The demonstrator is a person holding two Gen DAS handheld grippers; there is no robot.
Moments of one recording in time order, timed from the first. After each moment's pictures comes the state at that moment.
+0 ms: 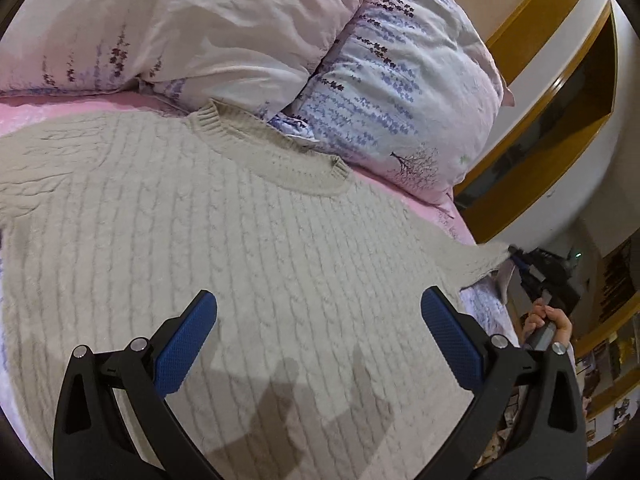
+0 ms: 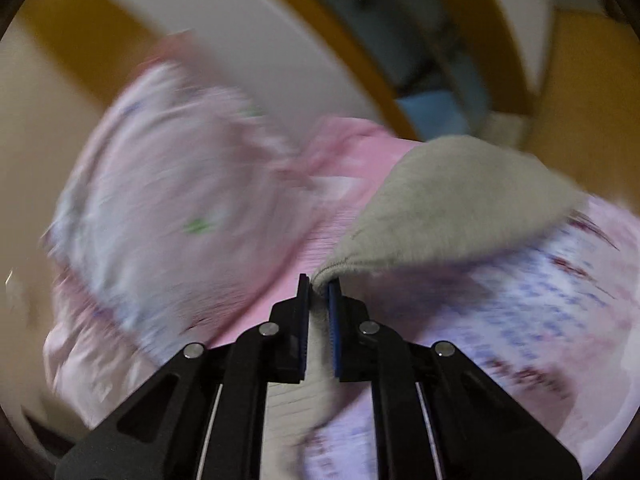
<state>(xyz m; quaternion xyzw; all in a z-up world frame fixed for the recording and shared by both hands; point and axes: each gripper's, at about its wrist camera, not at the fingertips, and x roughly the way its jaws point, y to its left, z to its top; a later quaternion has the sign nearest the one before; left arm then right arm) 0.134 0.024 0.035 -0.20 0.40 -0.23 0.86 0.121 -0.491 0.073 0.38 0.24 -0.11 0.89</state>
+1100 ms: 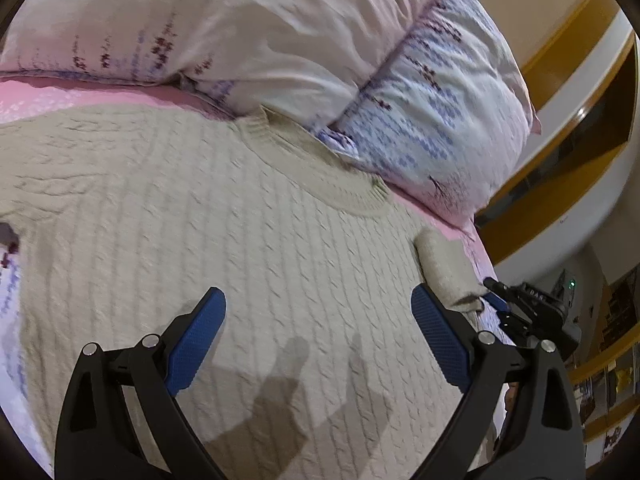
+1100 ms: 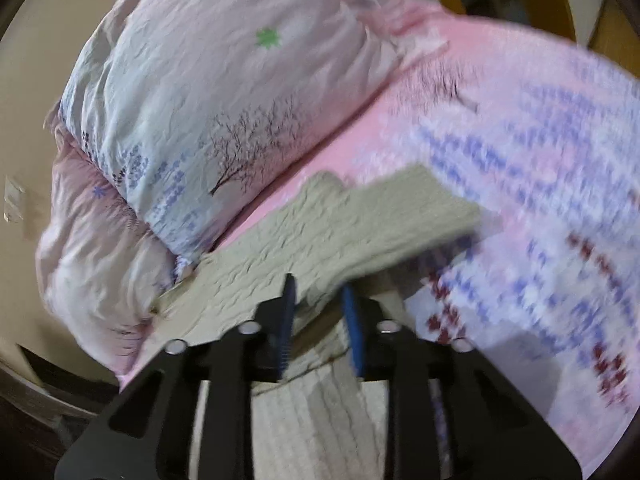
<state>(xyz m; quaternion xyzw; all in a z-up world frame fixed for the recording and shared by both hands) 0.154 0.064 0.027 -0.23 0.41 -0.19 0.86 0.155 -0.382 0.014 0.35 0.36 -0.04 0.86</state>
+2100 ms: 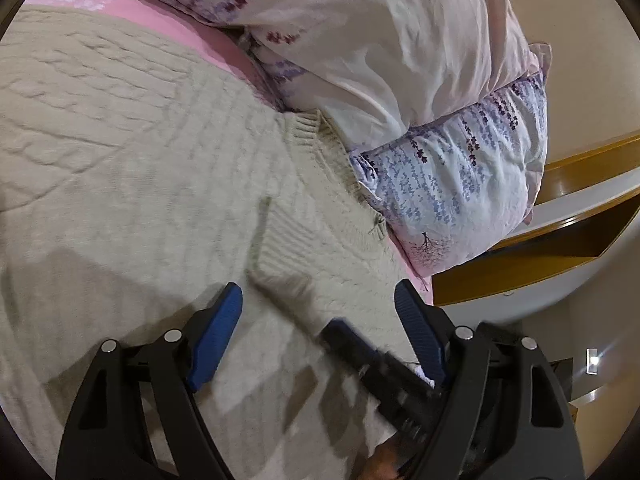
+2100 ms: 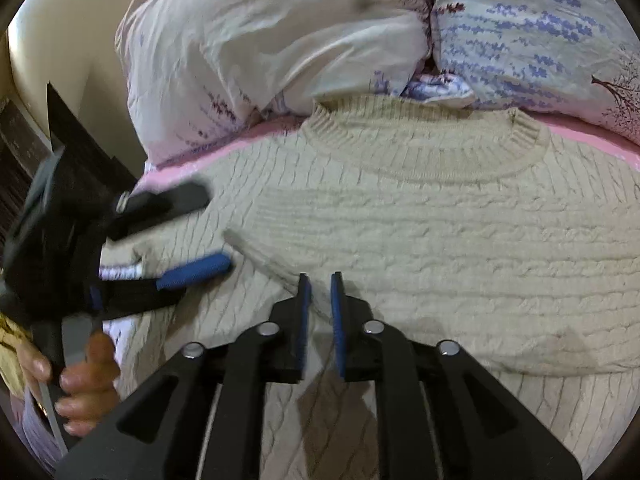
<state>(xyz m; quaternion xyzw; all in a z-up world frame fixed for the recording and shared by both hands) 0.206 0.108 -0.004 -0.42 0.44 -0.20 0.77 0.209 -0.115 -0.004 0.08 0.46 0.24 0.85</state>
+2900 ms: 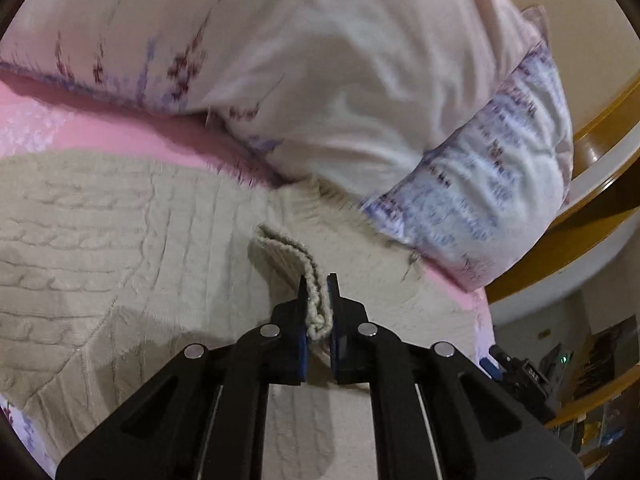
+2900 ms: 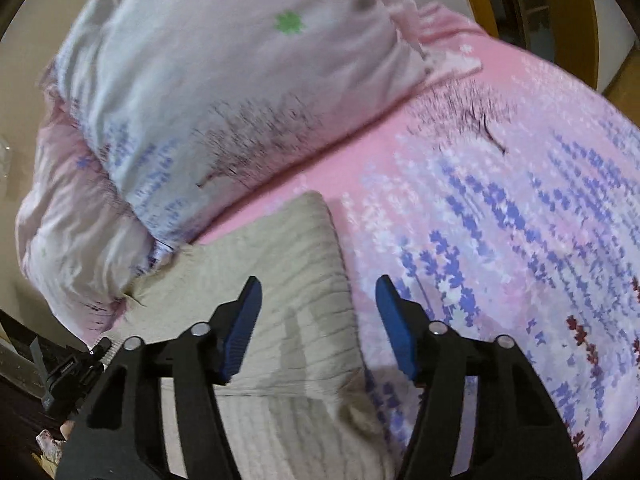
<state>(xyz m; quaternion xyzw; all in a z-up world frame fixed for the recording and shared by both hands) 0.250 0.102 0.014 -0.30 0.42 -0.17 0.84 0.188 -0.387 0.006 0.30 0.41 -0.02 0.86</state>
